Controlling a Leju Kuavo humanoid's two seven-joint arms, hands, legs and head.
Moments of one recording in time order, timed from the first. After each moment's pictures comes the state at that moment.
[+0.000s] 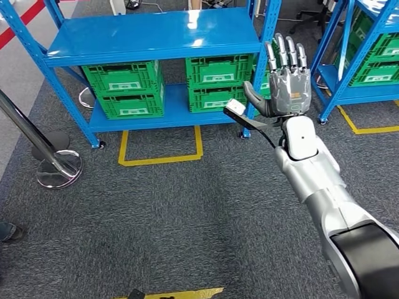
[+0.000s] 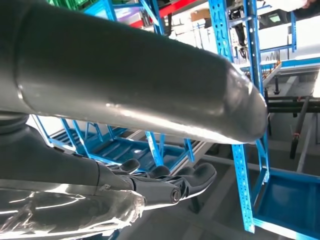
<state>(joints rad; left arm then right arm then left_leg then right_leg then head) -0.12 -0.27 1.03 -0.20 -1.38 0.31 -0.10 -0.85 -0.07 0.33 -0.82 1.47 -0.64 0.14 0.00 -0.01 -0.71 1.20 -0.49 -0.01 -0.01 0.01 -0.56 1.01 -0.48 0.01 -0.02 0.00</state>
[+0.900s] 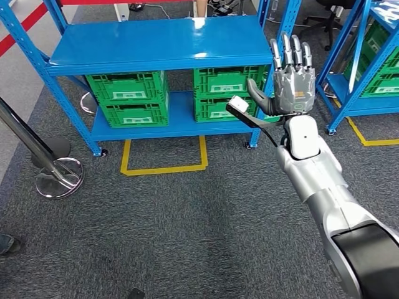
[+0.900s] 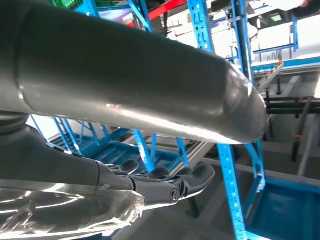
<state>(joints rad) -0.12 -0.27 1.03 -0.20 -1.38 0.31 -0.09 -0.85 -0.07 0.33 -0.83 1.46 -0.63 0.14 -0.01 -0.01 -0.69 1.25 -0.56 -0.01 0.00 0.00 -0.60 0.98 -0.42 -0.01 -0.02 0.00</state>
